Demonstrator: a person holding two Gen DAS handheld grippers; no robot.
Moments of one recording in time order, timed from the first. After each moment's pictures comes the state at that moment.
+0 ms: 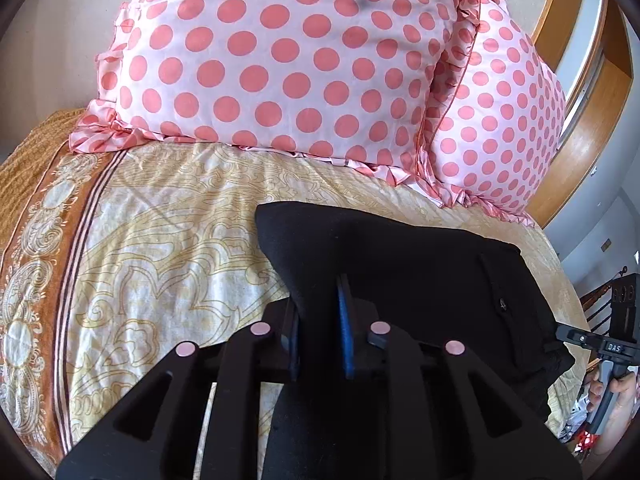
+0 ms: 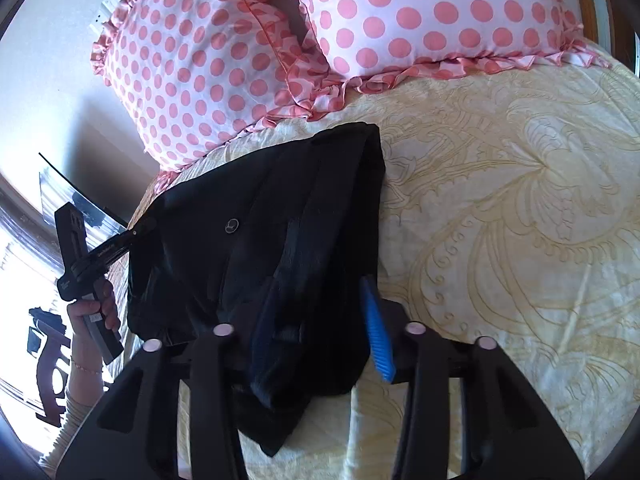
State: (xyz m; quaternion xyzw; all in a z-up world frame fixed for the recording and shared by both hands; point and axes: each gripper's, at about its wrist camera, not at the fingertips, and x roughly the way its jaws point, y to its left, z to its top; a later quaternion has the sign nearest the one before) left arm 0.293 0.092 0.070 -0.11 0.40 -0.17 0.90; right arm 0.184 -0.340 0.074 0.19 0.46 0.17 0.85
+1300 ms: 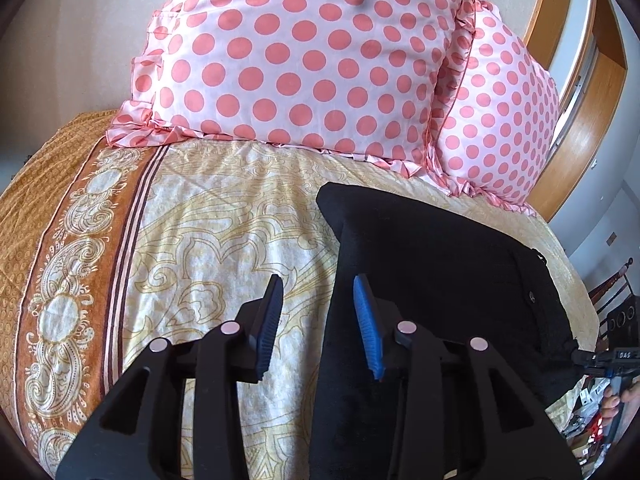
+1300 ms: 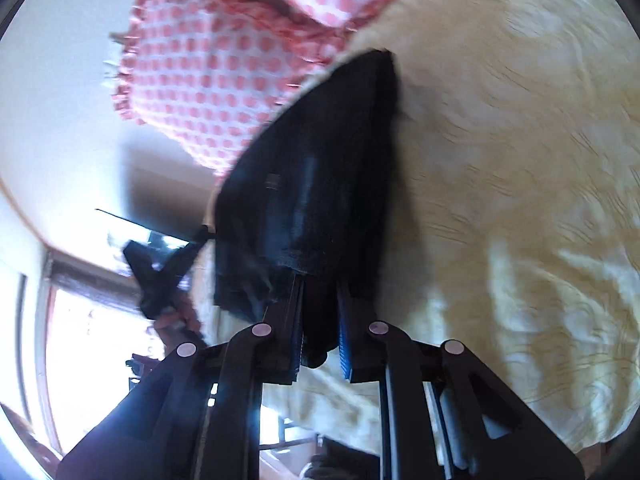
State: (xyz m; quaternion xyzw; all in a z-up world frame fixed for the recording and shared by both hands) left arm 0.257 0.128 0.067 -0.09 0.39 -0.16 0.90; right arm 0.117 -0.347 0.039 0.38 0.46 0.20 0.78
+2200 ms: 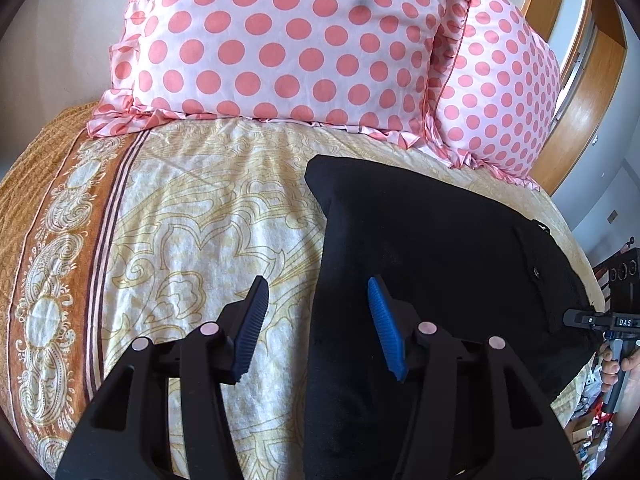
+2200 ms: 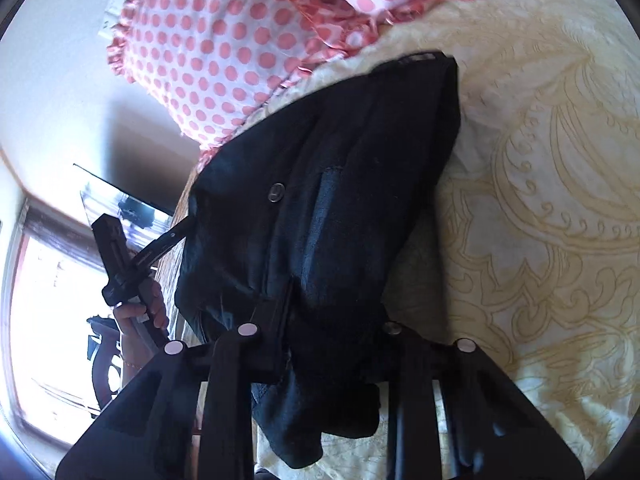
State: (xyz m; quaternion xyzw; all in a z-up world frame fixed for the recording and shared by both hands) left arm 0.268 0.115 0.054 -0.06 0.42 -0.18 0.89; right arm 0.165 -0.312 0.058 0.26 0.47 0.24 0.81
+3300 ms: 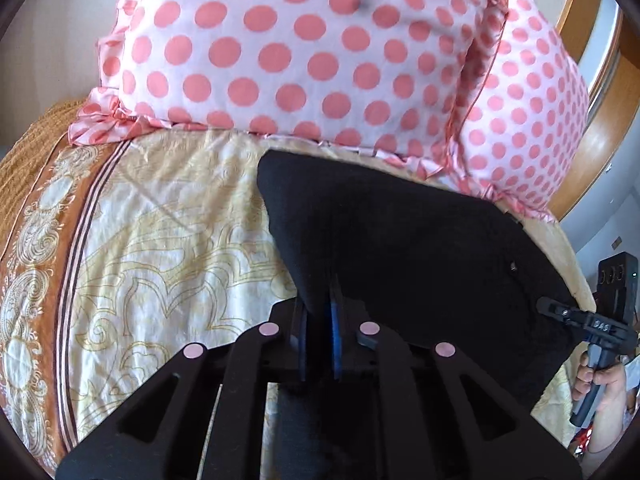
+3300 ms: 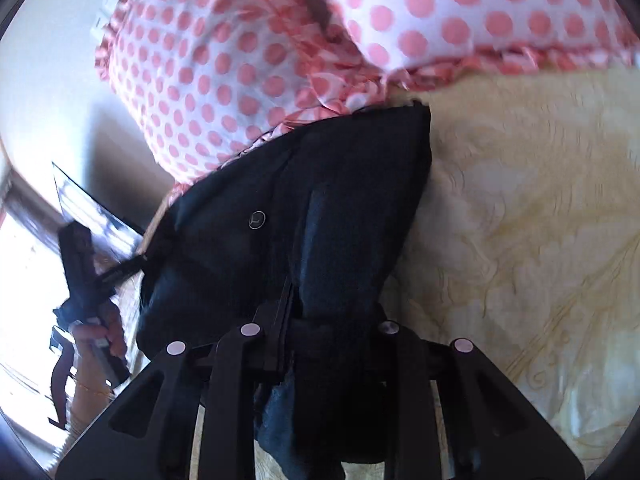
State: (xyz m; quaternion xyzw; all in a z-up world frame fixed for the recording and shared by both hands) left arm 0.321 0.095 0.054 -0.09 0.43 -0.14 0.89; right arm 0.252 -0.316 0.051 0.24 0.45 0.21 0.84
